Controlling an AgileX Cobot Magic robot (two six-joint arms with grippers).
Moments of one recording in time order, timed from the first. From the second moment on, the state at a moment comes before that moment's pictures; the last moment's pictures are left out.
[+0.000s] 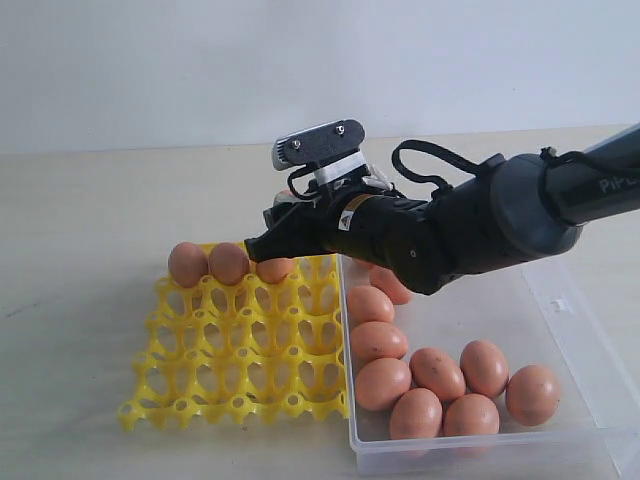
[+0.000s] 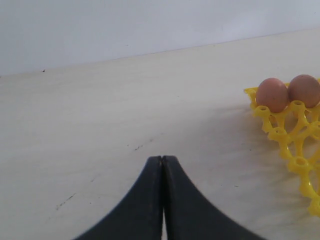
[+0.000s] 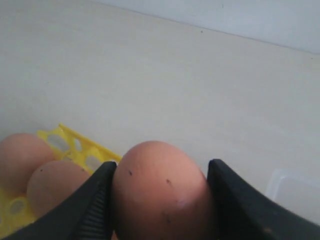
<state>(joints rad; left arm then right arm) -0.08 0.03 0.00 0.10 0.33 -0.03 0.66 2.01 -1.04 0.13 -0.39 -0.05</state>
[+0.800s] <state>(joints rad) -0.08 0.03 0.00 0.10 0.33 -0.03 0.65 2.08 -1.04 0.14 -0.36 -0.06</state>
